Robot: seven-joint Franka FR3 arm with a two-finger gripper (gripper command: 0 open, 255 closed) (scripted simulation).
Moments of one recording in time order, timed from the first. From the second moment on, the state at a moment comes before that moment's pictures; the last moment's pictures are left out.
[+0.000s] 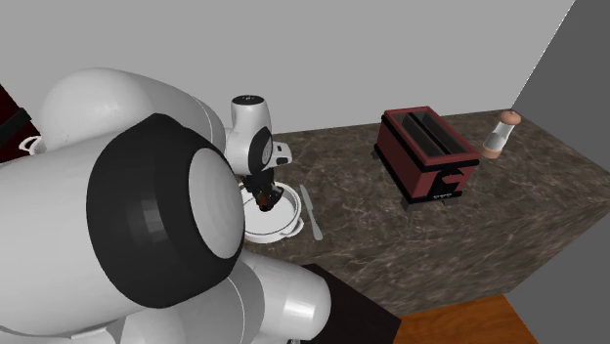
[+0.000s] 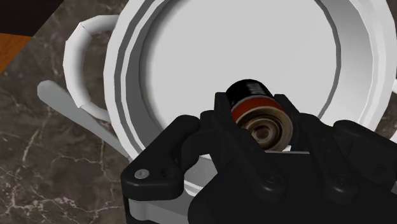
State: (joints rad) arm 0.34 -0.58 0.45 -2.86 0.32 2.30 0.42
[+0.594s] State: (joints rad) arm 0.34 -0.58 0.45 -2.86 0.33 2.30 0.42
